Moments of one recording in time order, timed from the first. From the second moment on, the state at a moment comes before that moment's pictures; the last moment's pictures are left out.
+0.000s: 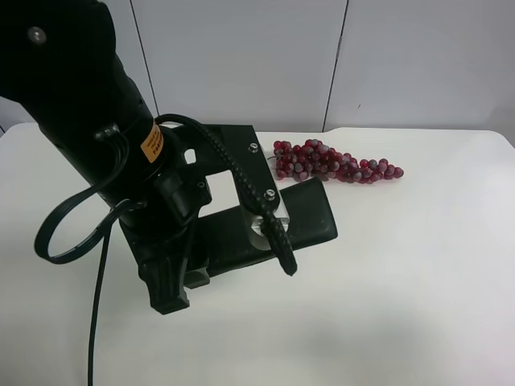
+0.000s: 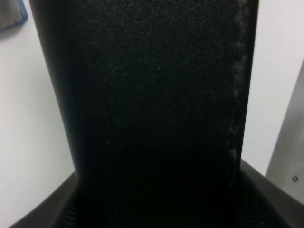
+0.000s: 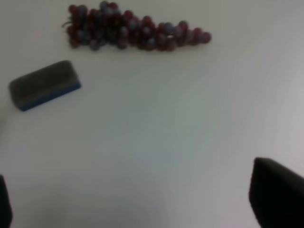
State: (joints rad) left arm -0.96 1.52 -1.09 -0.02 0.93 0.38; right arm 0.22 0.03 -0.52 0.10 1.06 0.09
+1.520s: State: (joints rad) left arm -0.96 1.44 -1.09 -0.13 0.69 0.53; right arm 0.22 1.14 -0.73 1.20 0.96 -0.78
